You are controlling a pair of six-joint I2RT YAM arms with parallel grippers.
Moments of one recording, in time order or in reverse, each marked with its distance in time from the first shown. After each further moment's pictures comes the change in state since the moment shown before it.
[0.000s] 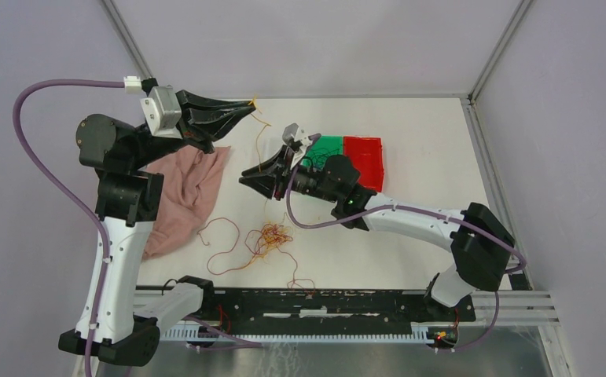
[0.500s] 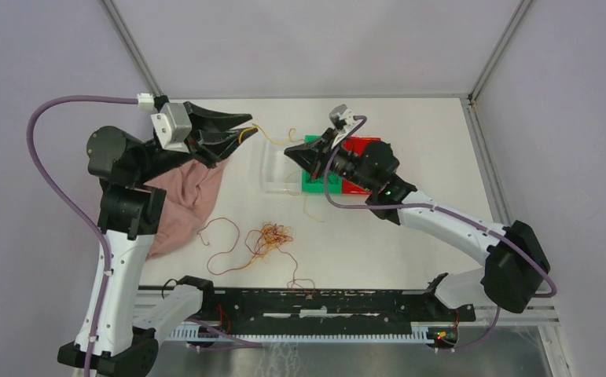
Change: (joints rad) left arm 0.000 -0.066 -0.086 -0.070 -0.031 0.048; right arm -0.177 -0.188 -0.122 -0.137 0.055 0.014
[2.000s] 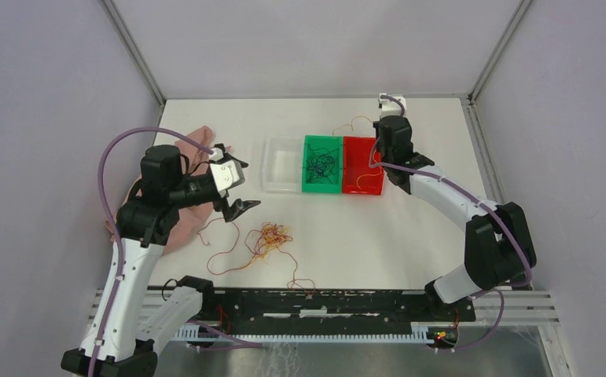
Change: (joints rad) left arm 0.000 -0.111 -0.276 -0.744 -0.112 0.731; right arm -0.404 0.108 0.062 -0.509 0.780 -0.359
